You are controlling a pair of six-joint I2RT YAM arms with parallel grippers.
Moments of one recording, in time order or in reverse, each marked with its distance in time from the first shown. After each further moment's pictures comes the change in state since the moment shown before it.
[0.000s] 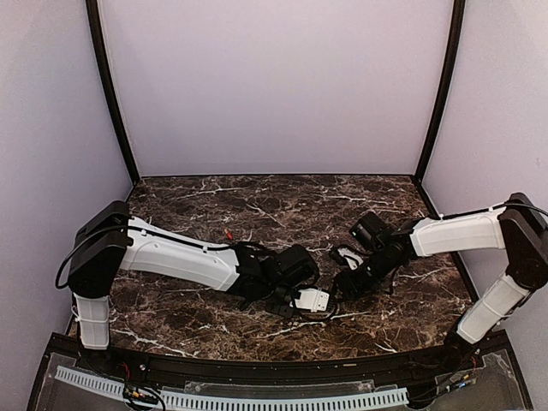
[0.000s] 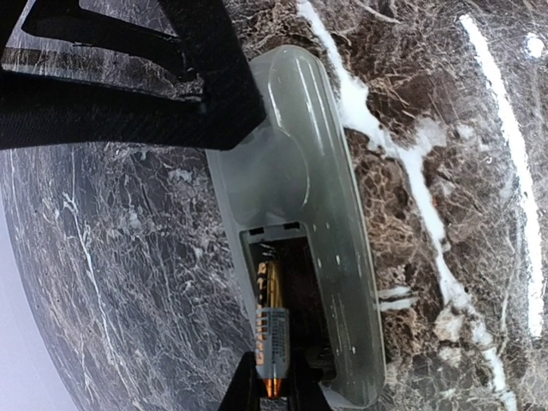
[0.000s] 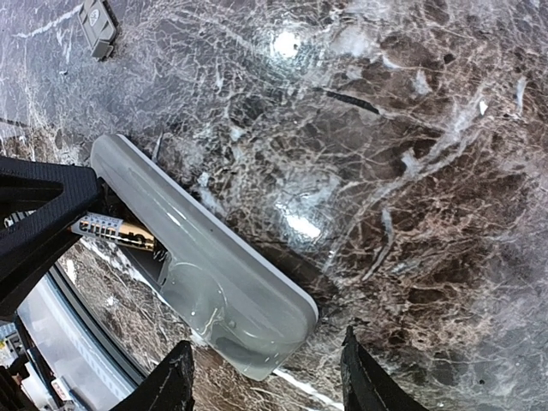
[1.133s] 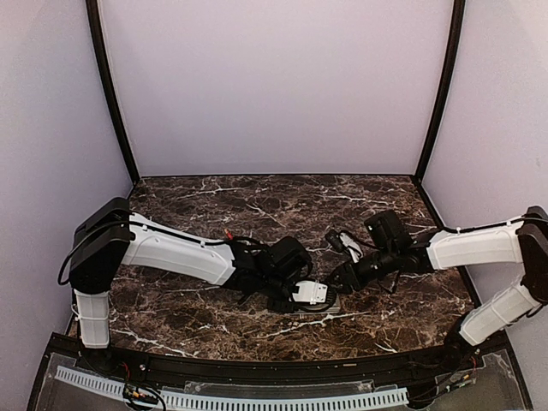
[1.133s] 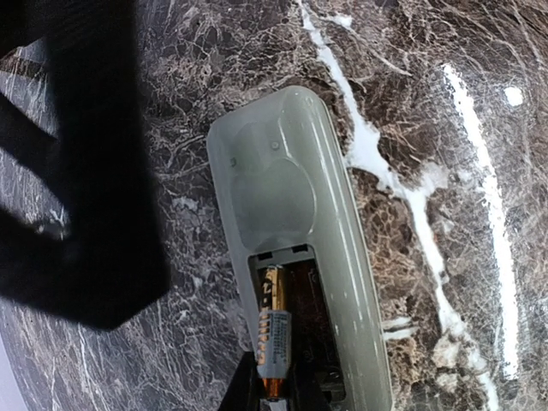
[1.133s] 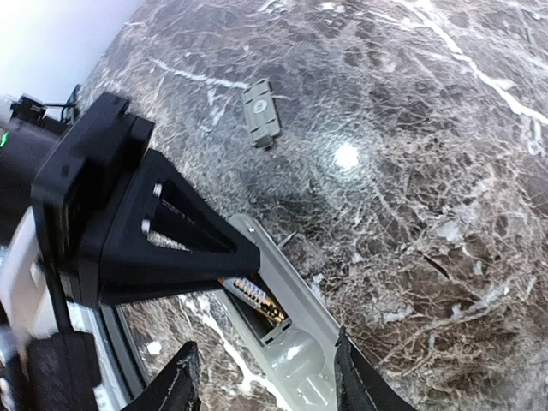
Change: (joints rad) left arm 0.048 0.003 -0.038 0.102 0.178 -0.039; right arm -0.018 -0.130 -0.121 0.357 -0.116 -0.140
